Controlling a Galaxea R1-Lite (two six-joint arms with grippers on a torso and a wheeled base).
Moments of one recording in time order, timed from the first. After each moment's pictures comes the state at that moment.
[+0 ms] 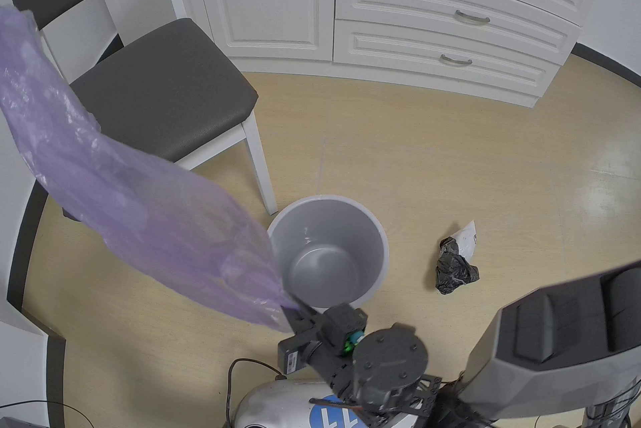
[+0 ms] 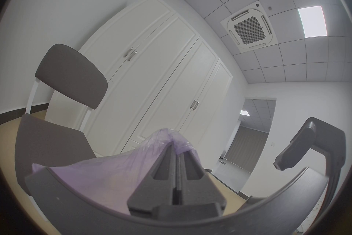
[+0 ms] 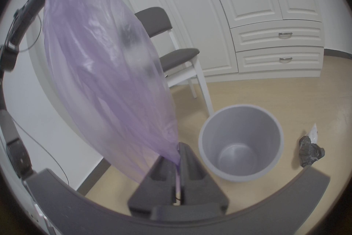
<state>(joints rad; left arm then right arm) -0.61 0.89 -0.46 -1.10 -0.06 -0.28 1.10 2.27 -0.70 -1.55 -0.50 0.18</state>
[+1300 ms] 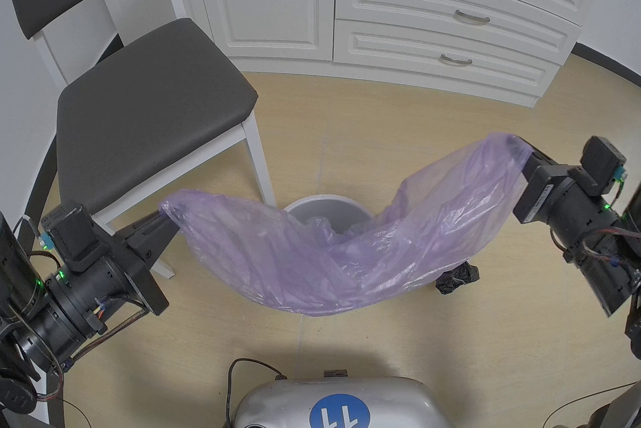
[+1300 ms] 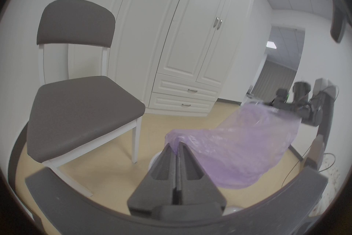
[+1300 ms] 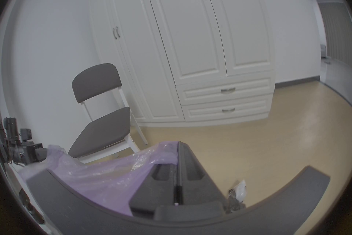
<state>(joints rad) -0.59 1.30 -0.27 -1.09 0.05 -0.07 0.71 1.42 -0.49 -1.14 -0.48 0.05</state>
